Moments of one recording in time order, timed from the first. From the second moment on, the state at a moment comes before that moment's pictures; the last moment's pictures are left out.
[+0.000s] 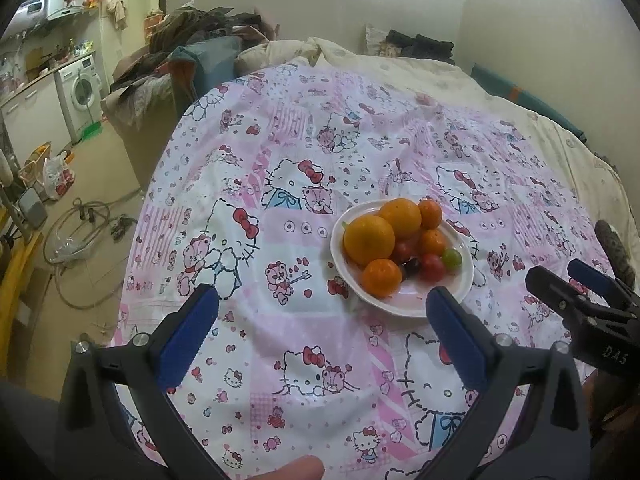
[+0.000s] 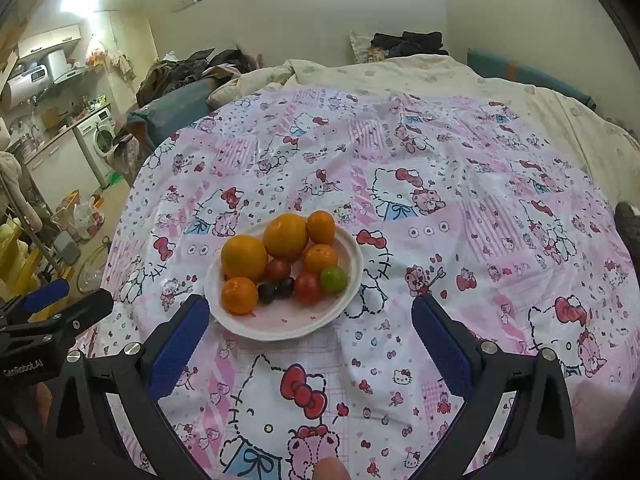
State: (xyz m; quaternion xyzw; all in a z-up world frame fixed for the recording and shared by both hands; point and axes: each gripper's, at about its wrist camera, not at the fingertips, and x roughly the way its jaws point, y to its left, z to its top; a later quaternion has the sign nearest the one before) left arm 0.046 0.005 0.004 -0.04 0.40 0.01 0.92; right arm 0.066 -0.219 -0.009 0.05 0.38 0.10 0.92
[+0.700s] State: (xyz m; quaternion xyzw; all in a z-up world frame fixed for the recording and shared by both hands) left arm 0.045 0.005 0.002 -0.05 0.40 0.01 0.91; right arm 0.065 -0.218 -0.006 0.04 0.38 0.10 0.92
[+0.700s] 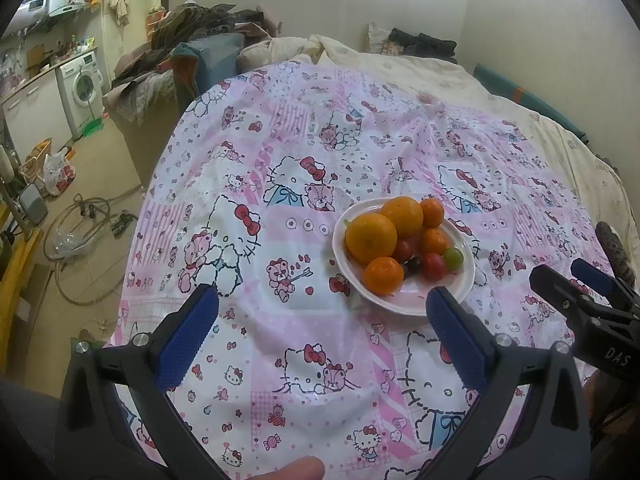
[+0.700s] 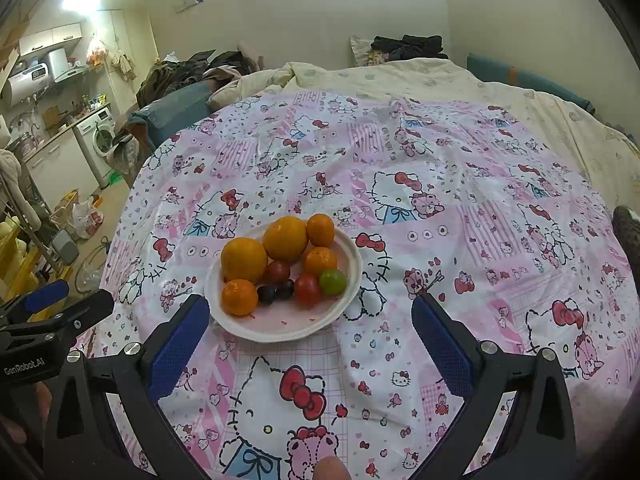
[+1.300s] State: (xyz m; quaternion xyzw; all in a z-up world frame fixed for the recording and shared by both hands) left arm 0.046 0.005 0.002 -0.05 0.40 0.01 0.91; right arm 0.065 -0.218 -0.007 0.04 0.38 0.10 0.92
